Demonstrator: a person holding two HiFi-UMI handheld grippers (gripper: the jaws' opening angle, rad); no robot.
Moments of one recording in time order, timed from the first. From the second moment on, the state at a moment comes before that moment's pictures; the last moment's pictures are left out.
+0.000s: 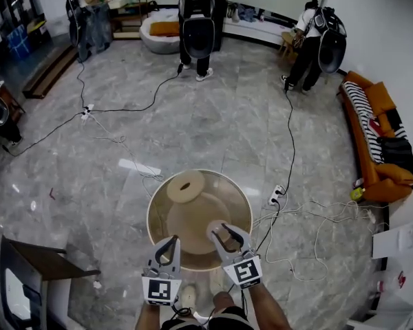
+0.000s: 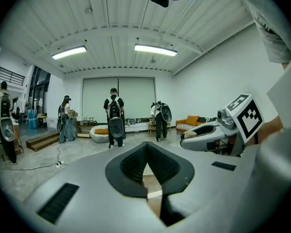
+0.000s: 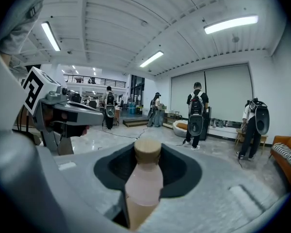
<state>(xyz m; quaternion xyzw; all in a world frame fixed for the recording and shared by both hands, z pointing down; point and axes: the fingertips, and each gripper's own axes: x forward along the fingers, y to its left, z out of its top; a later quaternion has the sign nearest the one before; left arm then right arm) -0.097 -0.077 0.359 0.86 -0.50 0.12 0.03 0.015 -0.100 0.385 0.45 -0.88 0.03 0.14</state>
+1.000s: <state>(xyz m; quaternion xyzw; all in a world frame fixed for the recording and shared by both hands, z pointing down) -0.129 0.044 0.277 0.86 -0.50 0.12 -0.01 0.053 0.043 0.286 0.49 -0.86 0.00 0.13</state>
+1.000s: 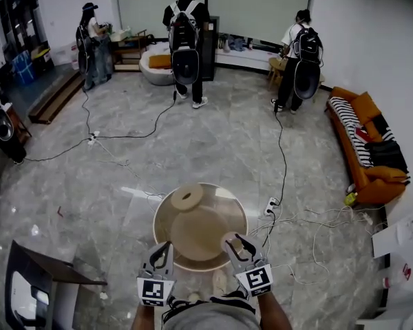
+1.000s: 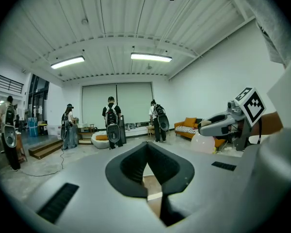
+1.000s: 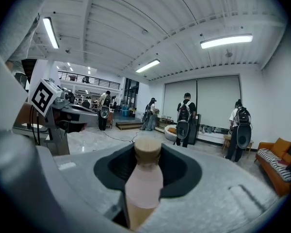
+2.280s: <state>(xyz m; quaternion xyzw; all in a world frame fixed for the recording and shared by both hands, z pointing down) -0.115 0.048 0.281 0.86 -0.49 0.12 -0.01 0.064 0.051 0.278 0.50 -0.86 0.00 0.13</state>
